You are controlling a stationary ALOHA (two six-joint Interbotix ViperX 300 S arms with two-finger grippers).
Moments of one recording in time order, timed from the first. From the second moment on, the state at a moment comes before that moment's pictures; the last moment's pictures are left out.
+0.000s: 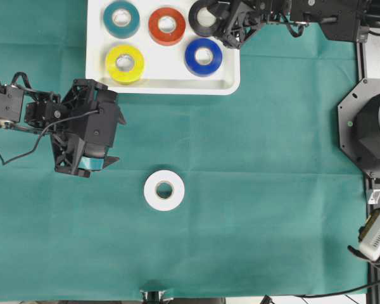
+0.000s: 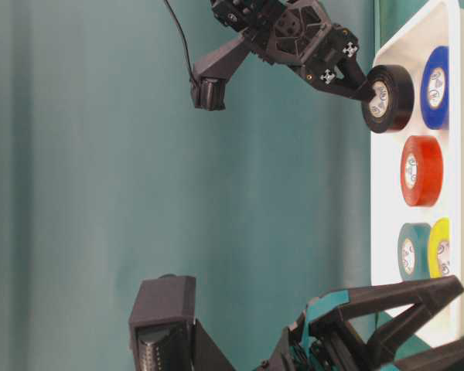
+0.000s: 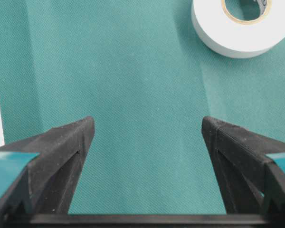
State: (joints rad) left arm -0.09 -0.05 0.73 -0.03 0.13 0.14; right arm -0.53 0.00 0.71 -0.66 0.09 0.69
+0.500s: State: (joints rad) left arm -0.09 -0.05 0.73 -0.02 0.13 0.14; right arm -0.54 0.00 0.71 -0.66 0.12 0.69
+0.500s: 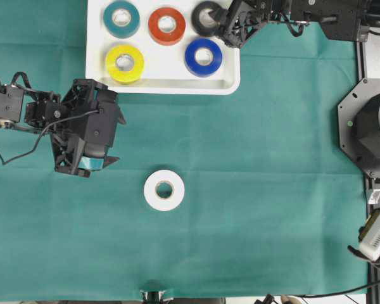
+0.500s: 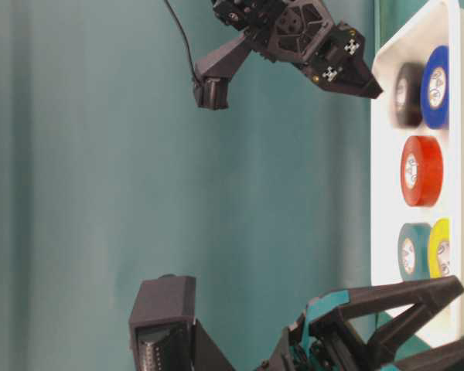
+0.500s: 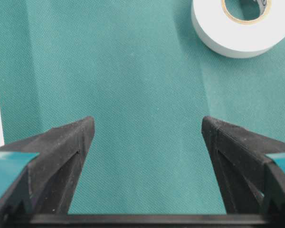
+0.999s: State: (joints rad) left arm -0.09 -0.05 0.73 -0.03 0.14 0.14; right arm -0.54 0.00 0.71 -0.66 0.12 0.69
